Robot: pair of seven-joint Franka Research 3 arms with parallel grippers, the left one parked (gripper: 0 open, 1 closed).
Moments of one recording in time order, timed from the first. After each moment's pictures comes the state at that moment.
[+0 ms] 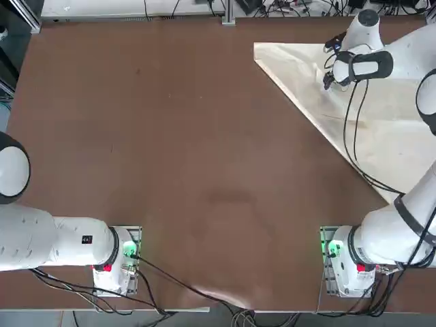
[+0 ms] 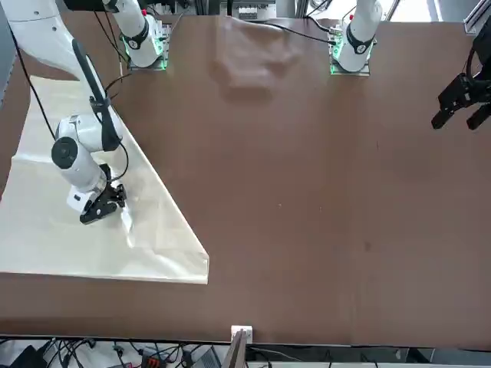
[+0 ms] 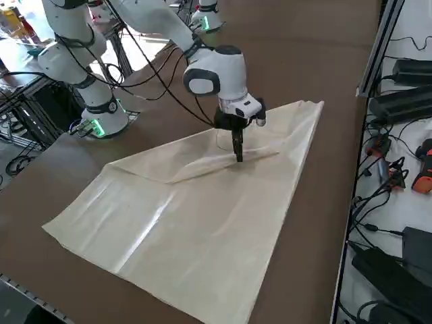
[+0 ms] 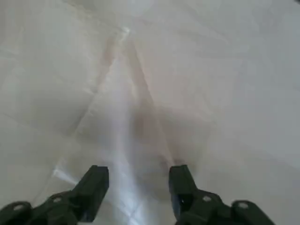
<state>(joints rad) -0.14 0.48 0.13 -2.03 -0.33 2.56 -0.09</state>
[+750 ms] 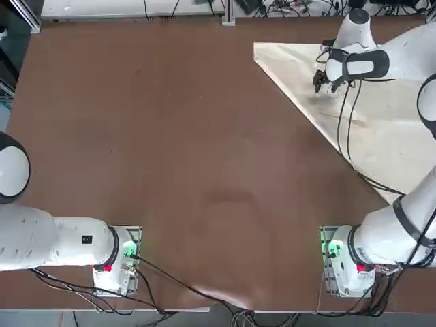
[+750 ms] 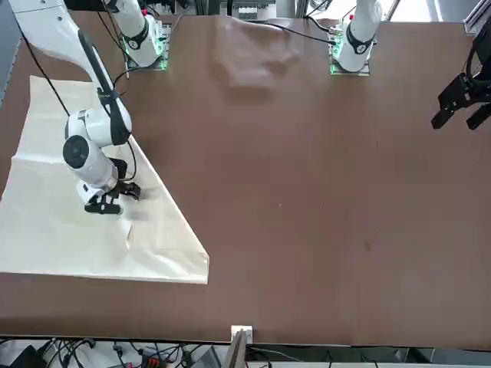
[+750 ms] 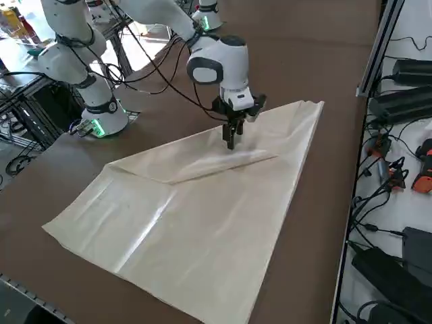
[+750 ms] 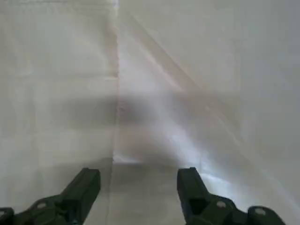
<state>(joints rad) -0.12 0.44 0.19 -2.07 -0.26 2.47 0.37</state>
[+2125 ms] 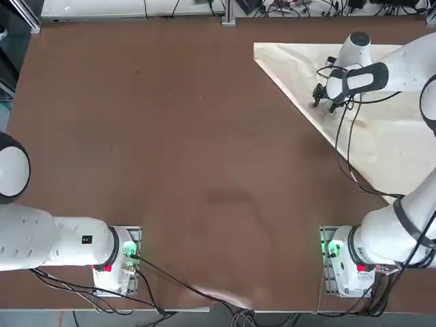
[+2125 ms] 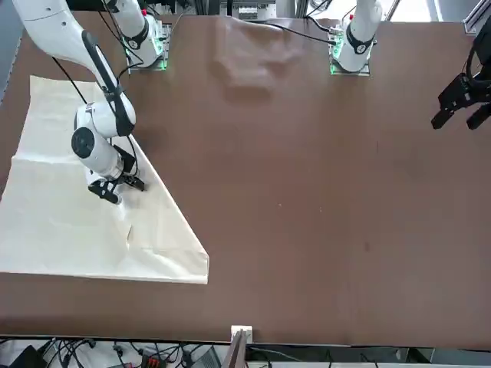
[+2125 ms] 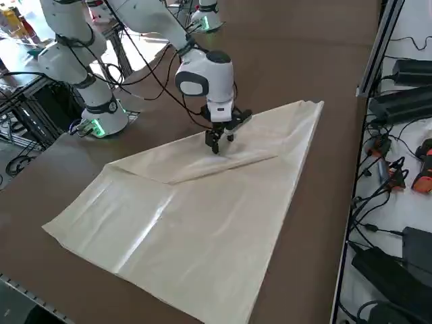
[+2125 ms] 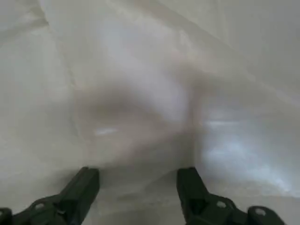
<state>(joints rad) -0.14 0.43 0.19 -2.22 -0.23 2.59 0.58</state>
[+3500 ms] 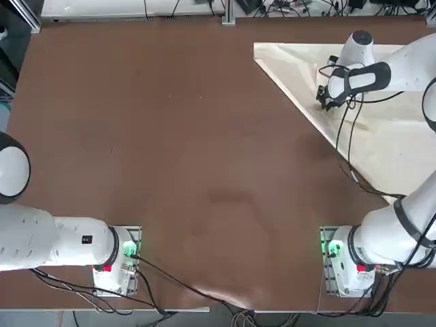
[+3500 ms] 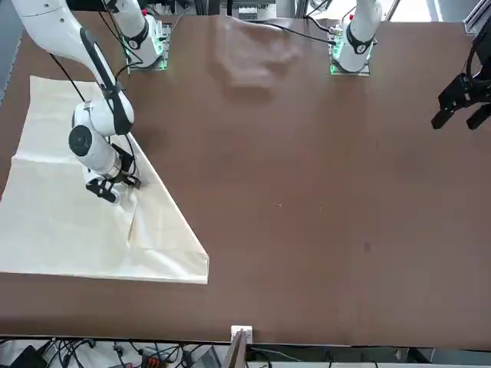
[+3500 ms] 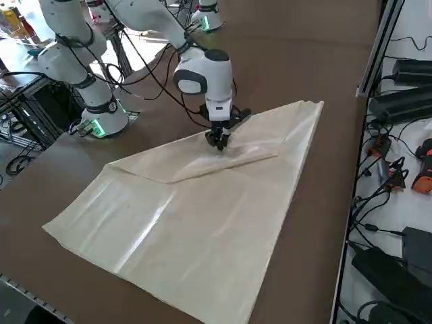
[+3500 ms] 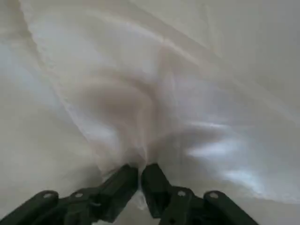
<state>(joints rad) -0.15 0.41 0.19 -2.23 -0.23 2.58 0.58</state>
